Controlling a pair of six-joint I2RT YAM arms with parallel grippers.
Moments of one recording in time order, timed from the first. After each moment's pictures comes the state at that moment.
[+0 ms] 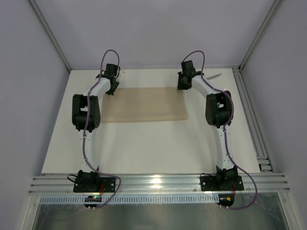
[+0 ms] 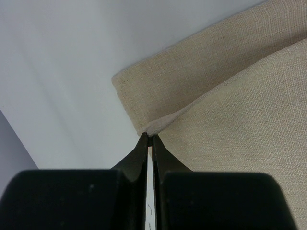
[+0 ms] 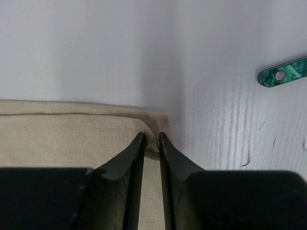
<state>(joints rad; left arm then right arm) -0.14 2.28 1.85 -0.59 -0.29 0.45 0.26 2.41 2.03 -0.51 0.02 0.29</state>
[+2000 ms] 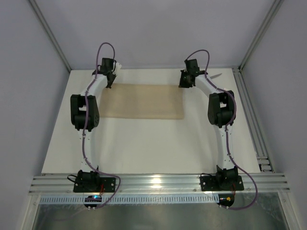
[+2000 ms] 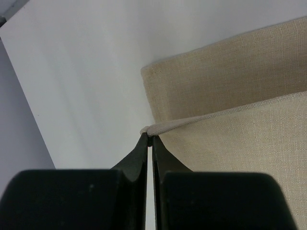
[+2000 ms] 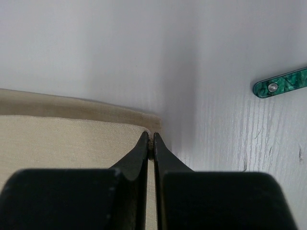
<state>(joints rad) -0.11 2.30 1.96 -0.55 -0.29 0.44 0.21 2.40 2.02 -0.46 -0.07 0.32</state>
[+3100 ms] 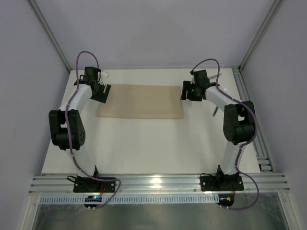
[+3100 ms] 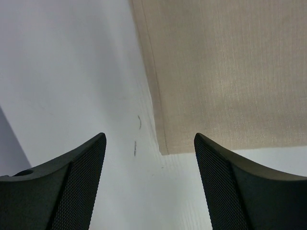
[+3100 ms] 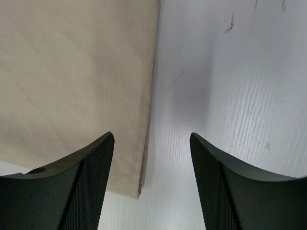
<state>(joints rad) -0.02 1.84 1.50 -0.64 -0.09 0.31 0.21 1.92 1.43 -0.39 -0.10 0.26</state>
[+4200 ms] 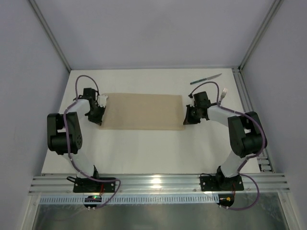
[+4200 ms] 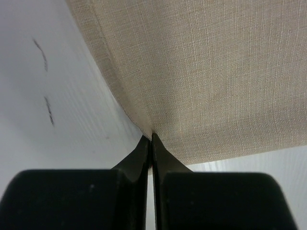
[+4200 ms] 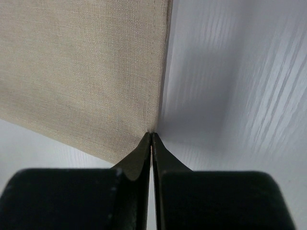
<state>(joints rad) 0.06 1.81 1.15 -0.58 0.10 0.29 0.25 1.76 0.99 -0.28 -0.27 0.31</state>
